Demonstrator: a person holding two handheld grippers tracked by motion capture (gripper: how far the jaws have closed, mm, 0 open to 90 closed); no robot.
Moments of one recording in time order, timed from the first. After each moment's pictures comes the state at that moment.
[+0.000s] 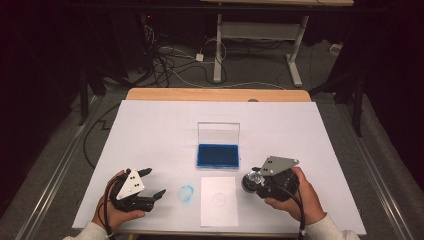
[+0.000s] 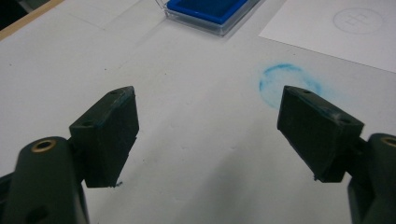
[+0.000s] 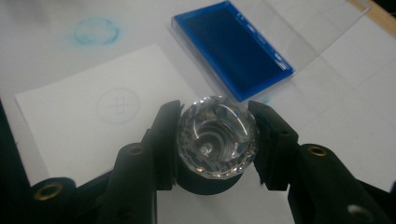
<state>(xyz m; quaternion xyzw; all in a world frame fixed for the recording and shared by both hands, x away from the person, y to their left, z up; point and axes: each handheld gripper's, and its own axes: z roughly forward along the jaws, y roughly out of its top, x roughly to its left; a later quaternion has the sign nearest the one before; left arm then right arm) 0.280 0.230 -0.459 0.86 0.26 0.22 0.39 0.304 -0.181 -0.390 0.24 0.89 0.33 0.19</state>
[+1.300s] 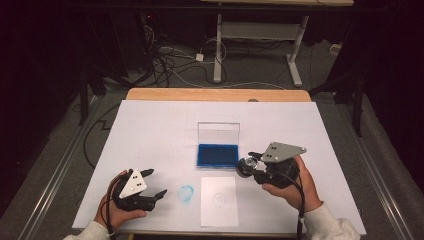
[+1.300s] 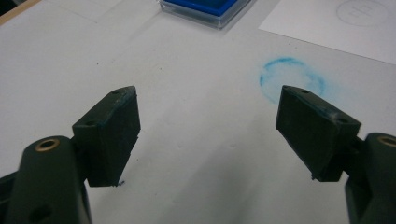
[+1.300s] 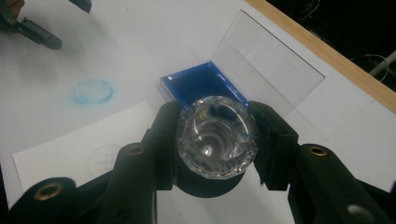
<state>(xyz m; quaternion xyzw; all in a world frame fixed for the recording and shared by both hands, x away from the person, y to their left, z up) 0.286 0.227 -0.464 0.86 0.26 0.21 0.39 0.320 -0.178 -0.367 0.23 0.86 0.40 0.21</state>
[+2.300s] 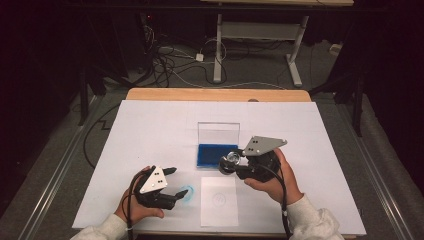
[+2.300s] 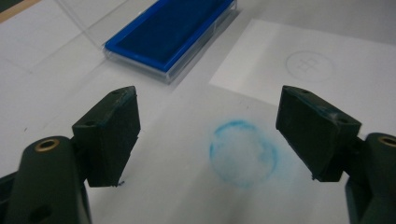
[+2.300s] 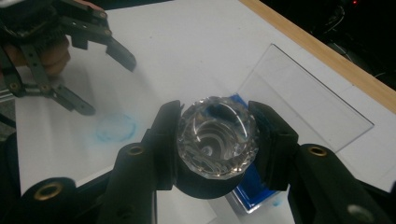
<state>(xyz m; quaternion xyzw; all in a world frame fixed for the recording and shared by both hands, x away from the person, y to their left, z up) 0.301 0.171 -0.459 0.86 0.21 0.16 0.43 0.332 -0.139 -0.364 0.21 0.86 0.43 0.17</state>
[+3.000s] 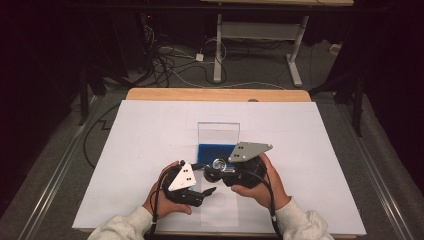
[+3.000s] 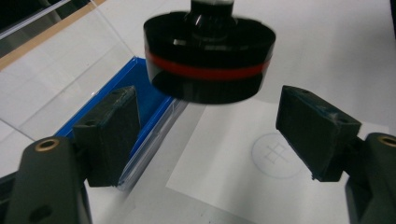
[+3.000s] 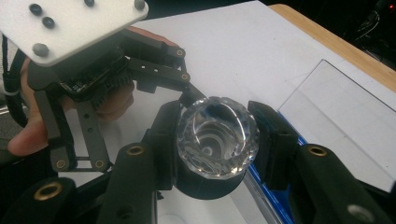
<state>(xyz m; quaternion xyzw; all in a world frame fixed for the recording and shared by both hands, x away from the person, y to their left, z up) 0.308 0.108 -0.446 0.86 0.15 0.17 0.46 0.322 -0.110 -0.370 0.19 0.86 0.45 0.14</state>
